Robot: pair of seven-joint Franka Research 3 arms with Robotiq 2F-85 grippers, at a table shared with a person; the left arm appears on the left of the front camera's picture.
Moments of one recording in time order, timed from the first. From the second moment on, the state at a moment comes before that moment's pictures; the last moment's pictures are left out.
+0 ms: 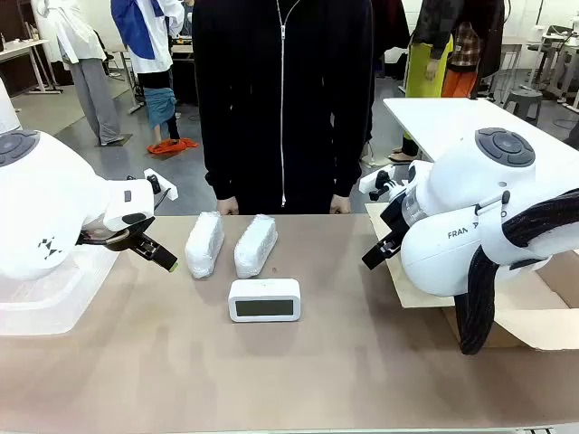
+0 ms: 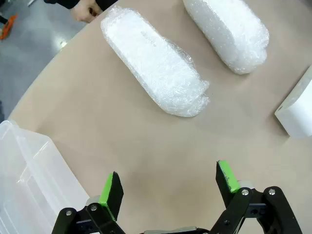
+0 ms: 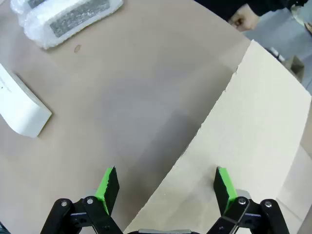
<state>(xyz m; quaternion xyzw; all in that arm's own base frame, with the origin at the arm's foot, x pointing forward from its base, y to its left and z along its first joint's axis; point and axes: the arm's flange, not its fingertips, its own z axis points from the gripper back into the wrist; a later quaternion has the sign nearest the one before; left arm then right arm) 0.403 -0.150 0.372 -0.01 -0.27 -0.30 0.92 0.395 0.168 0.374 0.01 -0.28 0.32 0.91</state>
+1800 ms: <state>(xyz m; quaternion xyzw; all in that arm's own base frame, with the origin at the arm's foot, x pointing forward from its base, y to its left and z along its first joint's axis) 0.377 -0.119 0.473 -0.02 -0.26 -0.30 0.92 0.366 0.153 0.487 0.06 -0.27 0.38 0.88</state>
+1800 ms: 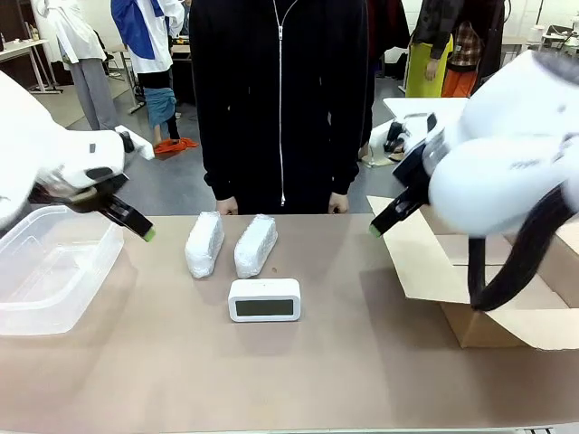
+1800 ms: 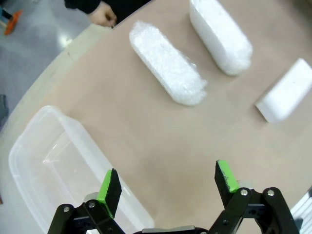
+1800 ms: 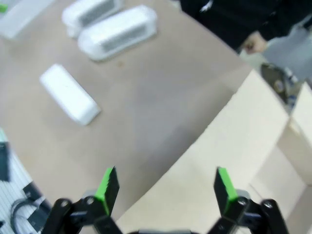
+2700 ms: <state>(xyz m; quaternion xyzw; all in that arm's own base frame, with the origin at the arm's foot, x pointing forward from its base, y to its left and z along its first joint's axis) 0.298 -0.049 0.541 -0.21 -0.24 -0.42 0.85 0.321 0.073 0.567 0.17 -0.34 0.50 0.78</state>
